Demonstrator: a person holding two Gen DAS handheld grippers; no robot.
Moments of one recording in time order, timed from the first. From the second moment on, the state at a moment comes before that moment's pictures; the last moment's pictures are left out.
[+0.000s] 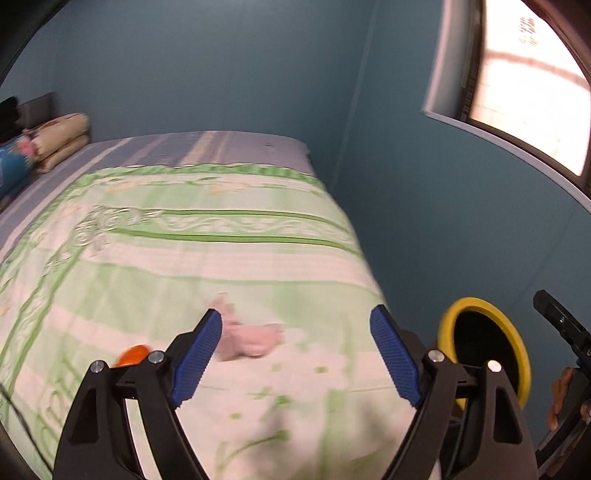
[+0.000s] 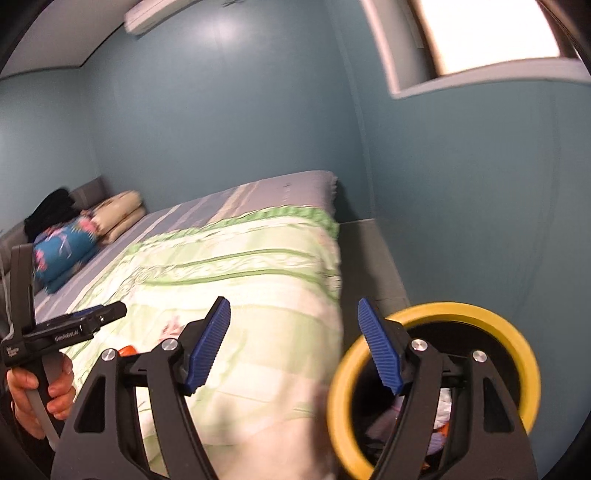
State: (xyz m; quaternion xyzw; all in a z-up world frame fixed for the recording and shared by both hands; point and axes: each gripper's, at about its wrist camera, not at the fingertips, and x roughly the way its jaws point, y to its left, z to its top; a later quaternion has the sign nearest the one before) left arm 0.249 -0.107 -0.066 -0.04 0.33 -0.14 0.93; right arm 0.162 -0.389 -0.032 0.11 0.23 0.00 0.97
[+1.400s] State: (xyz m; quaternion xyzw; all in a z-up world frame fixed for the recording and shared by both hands) left arm 0.330 0.030 -0.204 0.03 0.45 -0.06 0.89; right arm 0.361 -0.143 -0.164 -0.08 0.41 0.18 0.89
